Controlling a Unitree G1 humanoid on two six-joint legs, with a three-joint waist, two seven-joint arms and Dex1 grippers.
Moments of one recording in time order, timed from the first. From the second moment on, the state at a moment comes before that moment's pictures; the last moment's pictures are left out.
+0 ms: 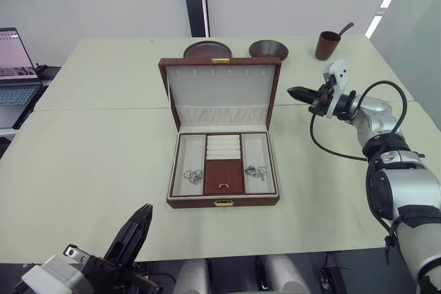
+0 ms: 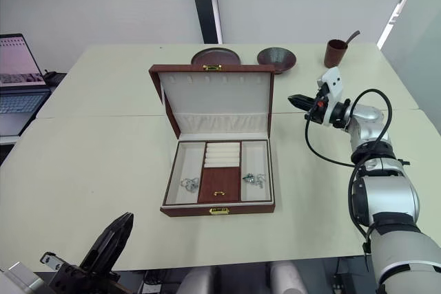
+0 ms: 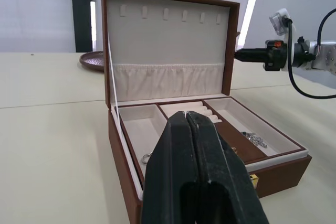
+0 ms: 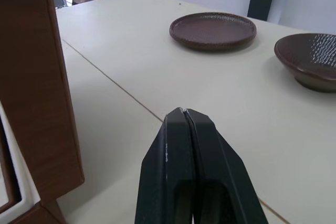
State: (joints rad) left arm 1.02 0.13 0.20 -0.86 -0.54 -0.26 -0.69; right arm -1.12 -0.48 -0.08 1.16 0.21 -0.08 1.10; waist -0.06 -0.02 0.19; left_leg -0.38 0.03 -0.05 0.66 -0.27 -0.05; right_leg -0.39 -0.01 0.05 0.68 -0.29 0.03
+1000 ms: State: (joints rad) left arm 0.99 0.20 0.16 -0.86 -0.54 -0.26 -0.61; right arm -1.00 -0.55 0.05 0.68 0.30 0.38 1.58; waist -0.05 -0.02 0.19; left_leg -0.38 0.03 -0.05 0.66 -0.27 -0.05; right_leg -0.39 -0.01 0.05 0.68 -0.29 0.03
